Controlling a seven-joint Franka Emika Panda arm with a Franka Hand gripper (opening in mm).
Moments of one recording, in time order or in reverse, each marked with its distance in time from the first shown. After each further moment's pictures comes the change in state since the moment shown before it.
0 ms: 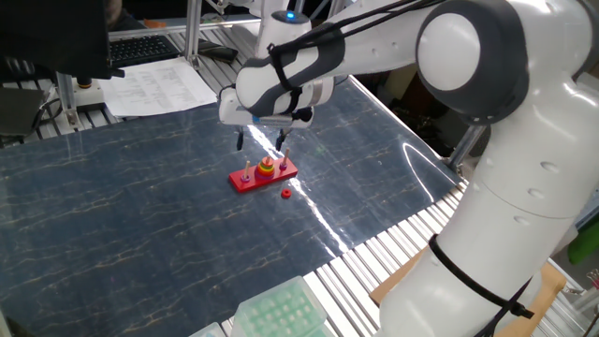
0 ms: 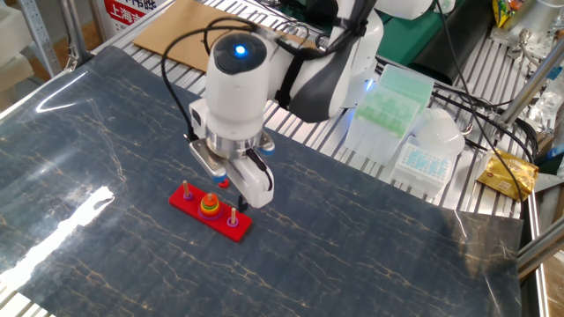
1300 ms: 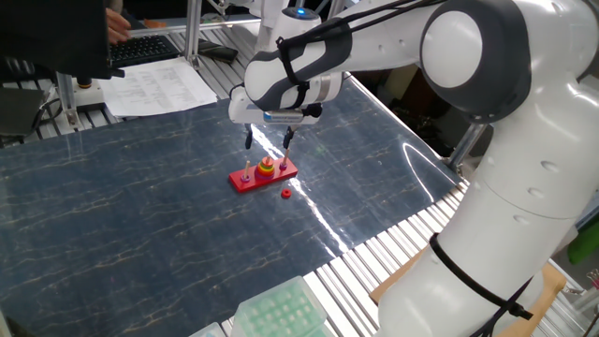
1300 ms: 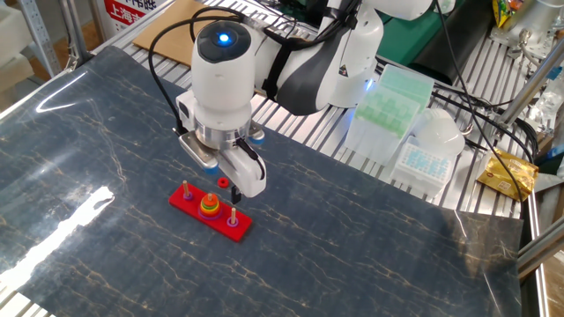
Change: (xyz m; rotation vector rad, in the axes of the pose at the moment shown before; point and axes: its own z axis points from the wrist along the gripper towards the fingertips) arm -0.005 -0.021 -0.007 0.000 0.022 -0.064
